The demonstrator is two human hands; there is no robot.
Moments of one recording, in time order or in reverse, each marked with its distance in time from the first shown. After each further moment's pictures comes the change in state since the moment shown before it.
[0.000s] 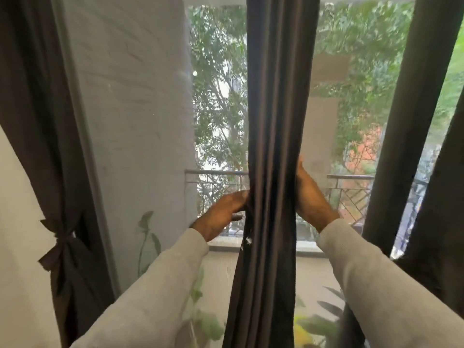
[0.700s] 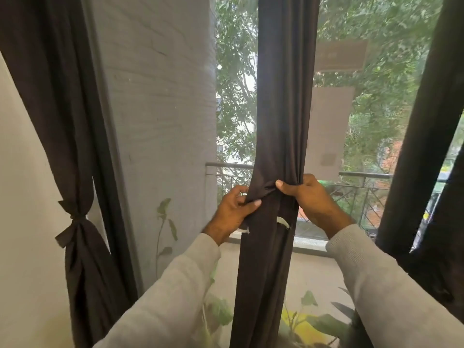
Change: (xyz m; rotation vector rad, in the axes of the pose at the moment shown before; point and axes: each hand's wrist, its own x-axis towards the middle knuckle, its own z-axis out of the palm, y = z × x) left_hand -0.018 -0.016 0.051 -0.090 0.339 0.120; right_hand -0.007 0.024 -0.027 -0.215 -0.001 -0.018
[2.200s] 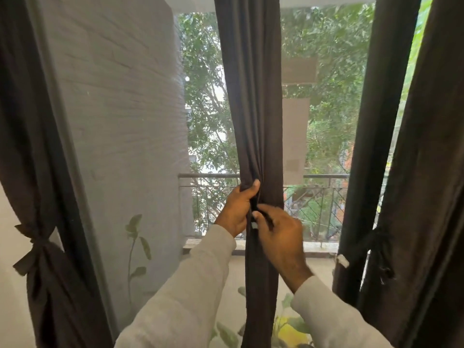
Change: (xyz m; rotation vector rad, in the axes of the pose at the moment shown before) left_hand 0.044 0.021 0.095 -0.522 -0.092 -0.135; right_hand -0.088 0.031 0.023 -0.632 0.498 -0.474
